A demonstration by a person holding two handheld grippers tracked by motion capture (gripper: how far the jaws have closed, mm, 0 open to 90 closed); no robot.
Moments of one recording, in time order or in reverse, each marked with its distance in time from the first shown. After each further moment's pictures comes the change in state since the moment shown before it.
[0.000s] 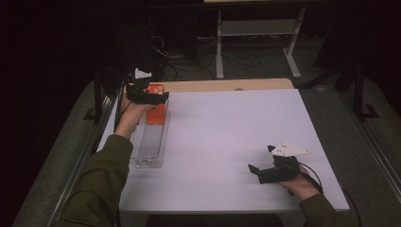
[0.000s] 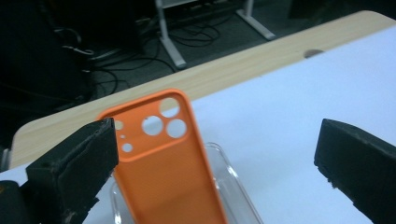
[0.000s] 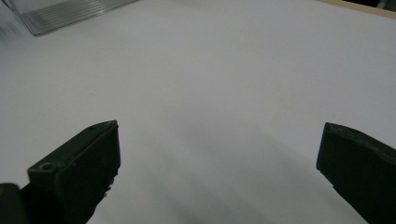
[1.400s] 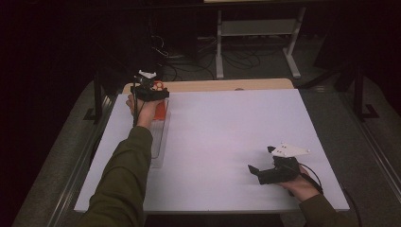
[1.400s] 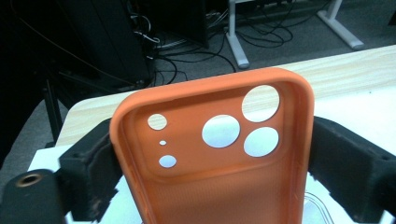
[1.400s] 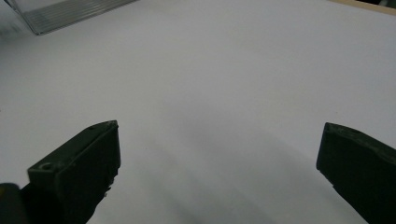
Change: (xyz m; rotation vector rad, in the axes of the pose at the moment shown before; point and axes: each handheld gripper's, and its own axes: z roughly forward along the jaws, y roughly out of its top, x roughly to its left) left arm 0.014 -0.012 0.071 0.014 0.300 -0.110; right arm 0.001 -0.001 0.000 0.005 0.002 0.001
